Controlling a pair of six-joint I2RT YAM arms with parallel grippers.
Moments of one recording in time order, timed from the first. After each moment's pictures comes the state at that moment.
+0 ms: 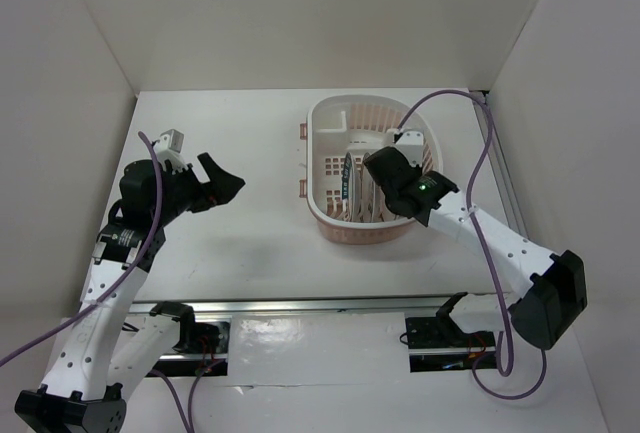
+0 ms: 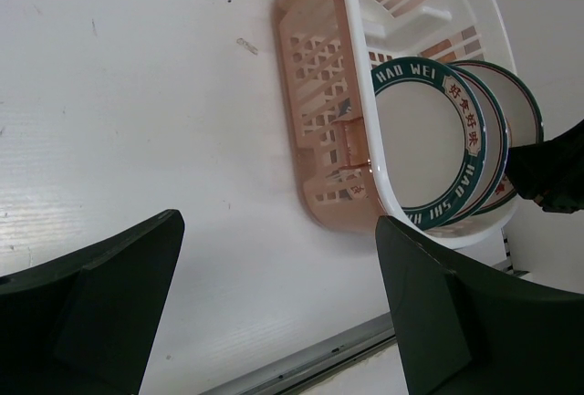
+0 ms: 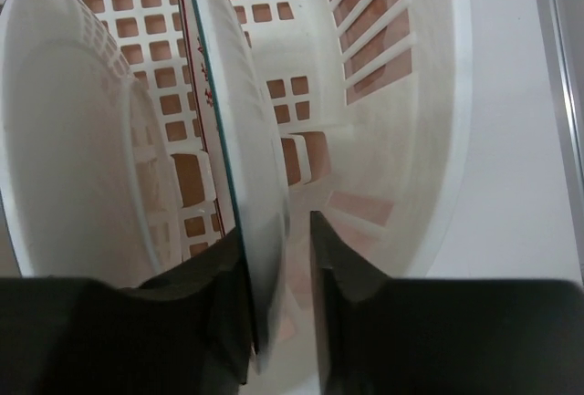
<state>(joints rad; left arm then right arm) -0.14 0.77 0.90 -0.51 0.27 -0.55 0.65 1.27 1.09 -0.76 0.72 0.54</state>
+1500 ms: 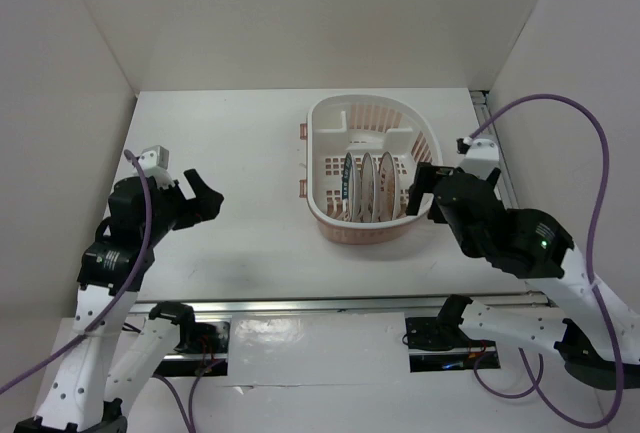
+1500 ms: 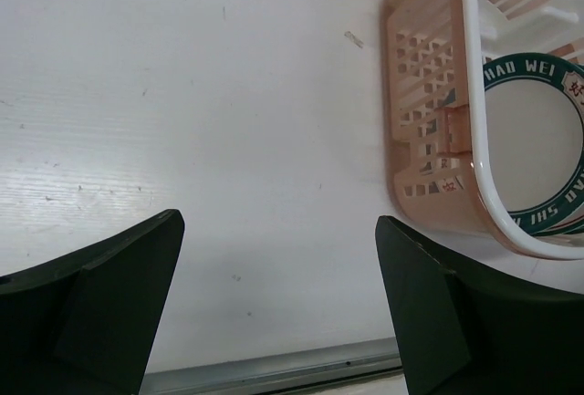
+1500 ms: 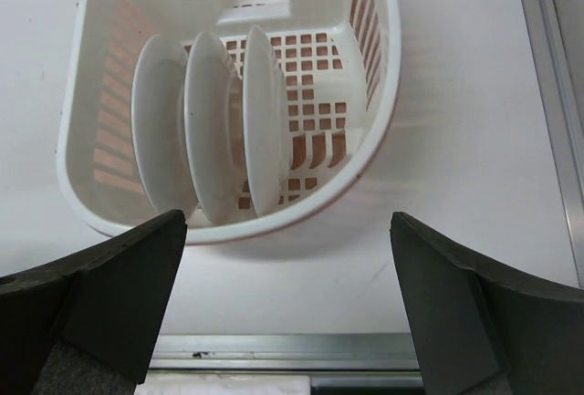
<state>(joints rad) -0.14 0.67 0.92 -0.73 0.05 -0.45 0.93 0.89 1.35 -1.12 0.80 0.63</state>
